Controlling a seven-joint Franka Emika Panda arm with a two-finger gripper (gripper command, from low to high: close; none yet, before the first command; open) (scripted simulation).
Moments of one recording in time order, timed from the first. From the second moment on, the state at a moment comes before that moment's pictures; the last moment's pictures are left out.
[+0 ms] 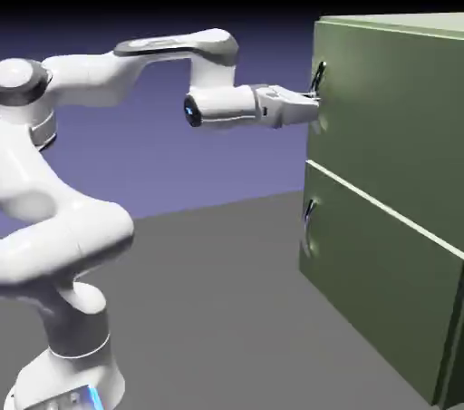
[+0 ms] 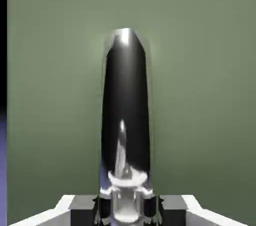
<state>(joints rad) -1.04 -1.02 1.17 -2.30 2.78 2.82 -1.10</state>
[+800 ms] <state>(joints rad) -0.37 -1.32 0.37 -2.98 2.03 2.31 -0.93</state>
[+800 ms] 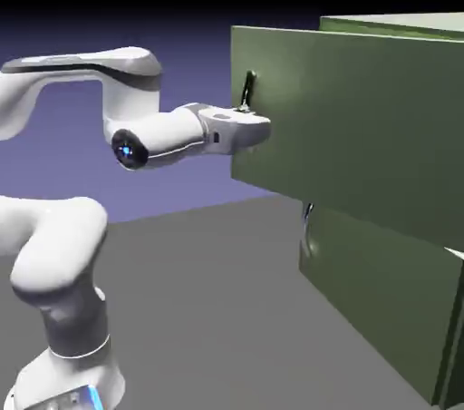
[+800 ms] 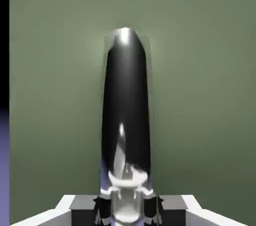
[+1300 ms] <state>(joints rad) -0.44 -1.43 -0.18 -3.06 1.42 1.96 -0.85</state>
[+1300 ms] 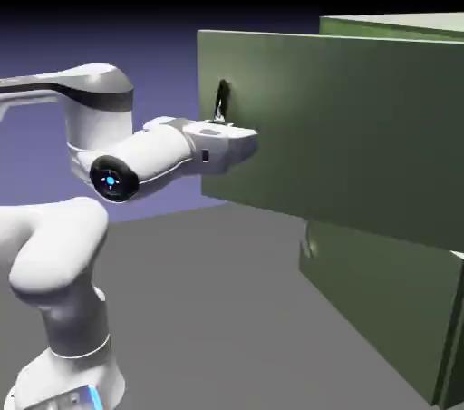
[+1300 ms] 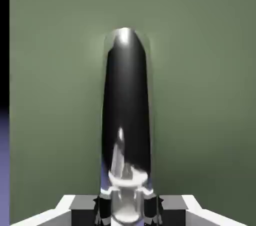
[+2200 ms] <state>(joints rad) -0.01 -0.93 -1.13 -2.38 0.66 1.20 -1.00</state>
